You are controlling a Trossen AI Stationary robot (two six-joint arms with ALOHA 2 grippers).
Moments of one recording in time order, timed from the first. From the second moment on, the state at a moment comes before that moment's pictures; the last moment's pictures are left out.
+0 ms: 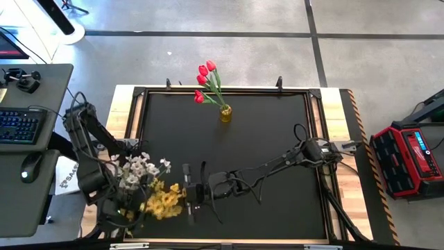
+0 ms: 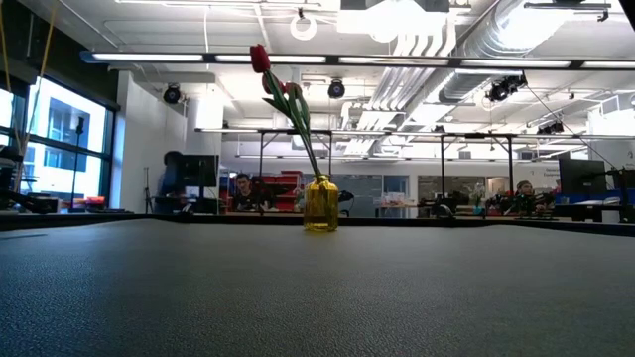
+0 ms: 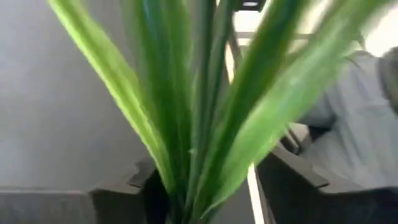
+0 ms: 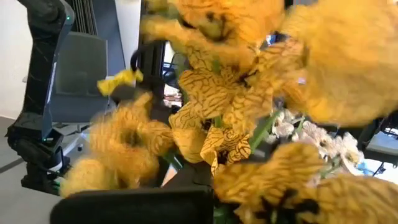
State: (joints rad) left arm -1.06 1.33 1.25 -0.87 -0.58 -0.84; right arm 0.38 2.27 2.00 0.35 0.19 -0.17
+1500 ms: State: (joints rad) left arm -1.06 1.14 1.28 -0.13 -0.82 0.12; right arm 0.39 2.27 2.00 0.29 0.20 -0.13
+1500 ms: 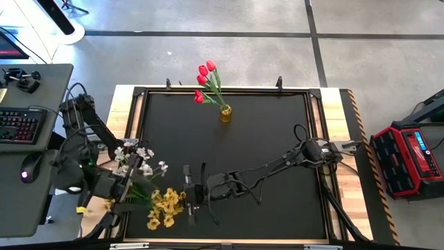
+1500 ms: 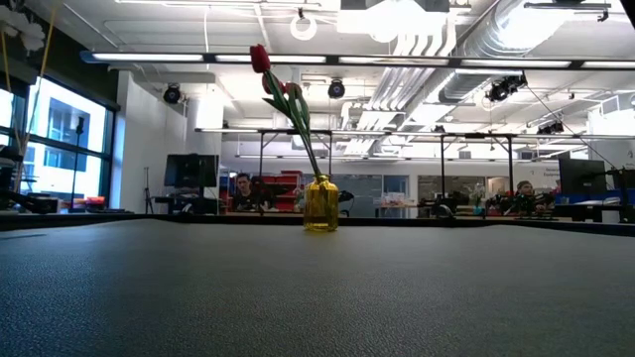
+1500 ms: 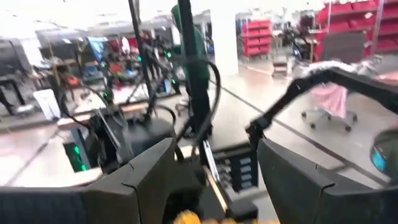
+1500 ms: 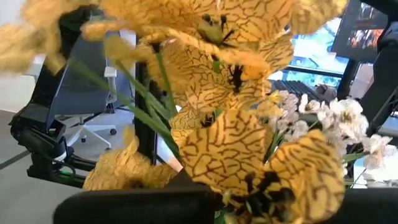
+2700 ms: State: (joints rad) left arm -1.06 1.59 1.85 -1.10 -0.88 -0.67; right arm 0.44 2.06 1.81 -0.08 0.55 -0.08
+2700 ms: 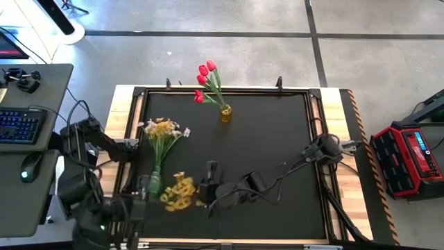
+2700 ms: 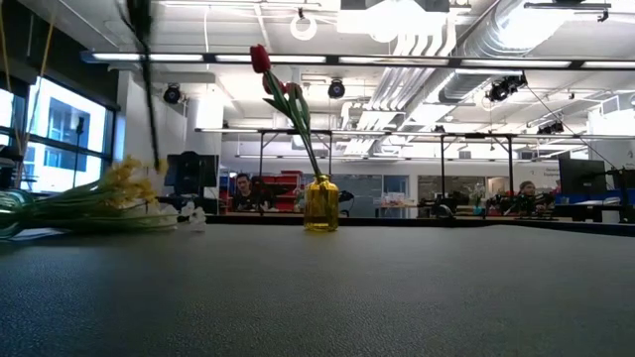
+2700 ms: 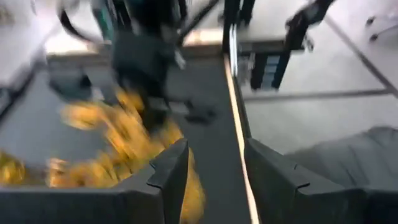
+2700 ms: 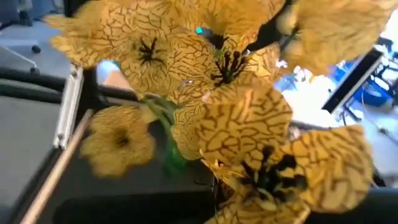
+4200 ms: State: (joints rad) left arm -0.50 1.52 0.86 -1.36 0.03 -1.66; right arm 0.45 1.63 0.74 1.11 0.32 -0.09
